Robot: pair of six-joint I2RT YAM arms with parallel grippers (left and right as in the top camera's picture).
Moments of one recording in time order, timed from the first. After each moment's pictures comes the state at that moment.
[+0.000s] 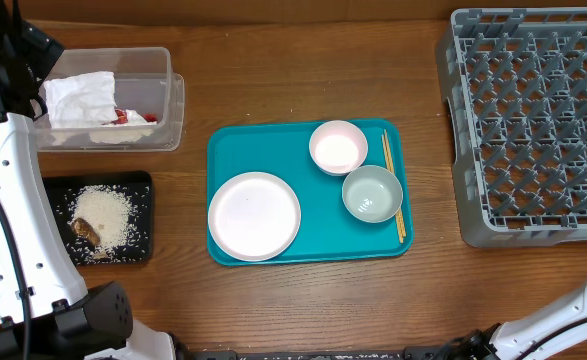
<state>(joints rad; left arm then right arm) 0.28 1.74 2.14 -1.23 -0.35 -0.70 -0.84 2.09 2.01 -0.92 0.11 0.57</state>
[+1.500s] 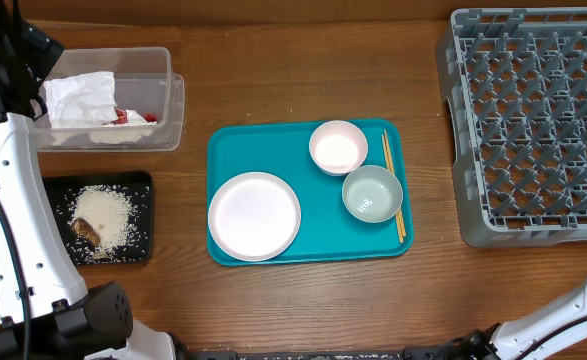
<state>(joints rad) 0.28 1.74 2.14 -1.23 -0.35 -0.70 -0.84 2.12 1.88 -0.79 0.15 0.61</state>
